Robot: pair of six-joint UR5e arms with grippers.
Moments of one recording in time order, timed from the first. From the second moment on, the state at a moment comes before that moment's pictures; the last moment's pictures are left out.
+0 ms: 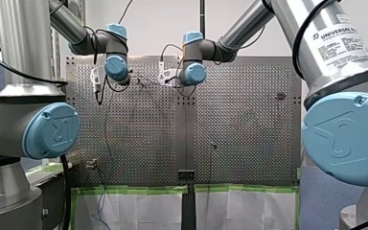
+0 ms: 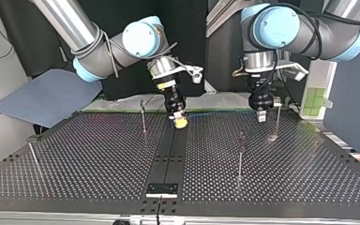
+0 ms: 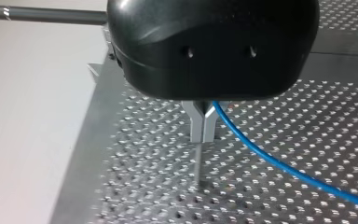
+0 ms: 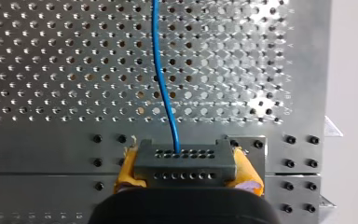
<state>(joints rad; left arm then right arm) -0.23 -1.47 -1.98 -2.80 -1.95 -1.66 2.40 -1.14 1.42 -0.33 1.67 1.55</state>
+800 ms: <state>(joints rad) -0.23 -1.50 -1.90 -2.82 -1.91 -1.68 2.37 -1.11 1.36 -0.31 1.65 1.57</state>
